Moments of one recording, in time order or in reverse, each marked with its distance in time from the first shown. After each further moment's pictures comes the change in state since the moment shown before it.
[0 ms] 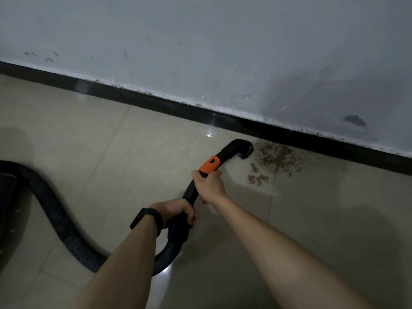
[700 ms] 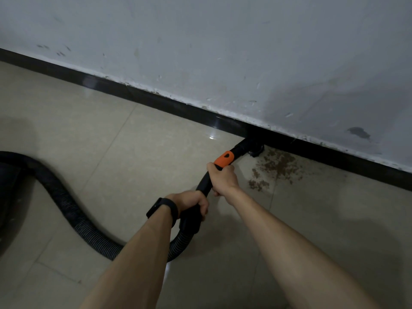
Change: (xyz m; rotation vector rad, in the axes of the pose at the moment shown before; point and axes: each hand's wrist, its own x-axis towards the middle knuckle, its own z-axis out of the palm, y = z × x) left_hand 0.004 0.034 0.022 0.025 0.020 0.033; right_hand 0.019 -0.009 -0.033 0.007 0.021 0.008
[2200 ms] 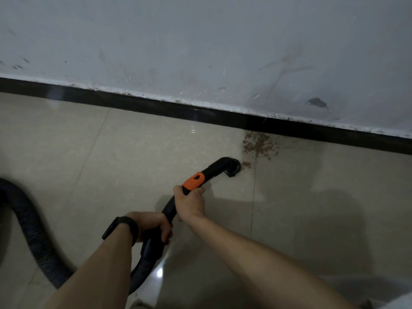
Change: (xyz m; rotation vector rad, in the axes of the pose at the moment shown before) left_hand -0.033 -0.077 -0.036 0.140 -0.106 -0.166; right_hand -0.088 0.040 0.070 0.122 0.079 0.129
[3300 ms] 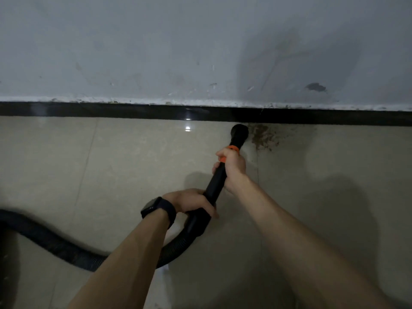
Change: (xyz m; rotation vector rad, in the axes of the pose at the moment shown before) left_hand -0.002 0.108 0.039 0.516 -0.043 0.218; right_hand 0.072 -0.053 -0.092 0.898 0.106 0.124
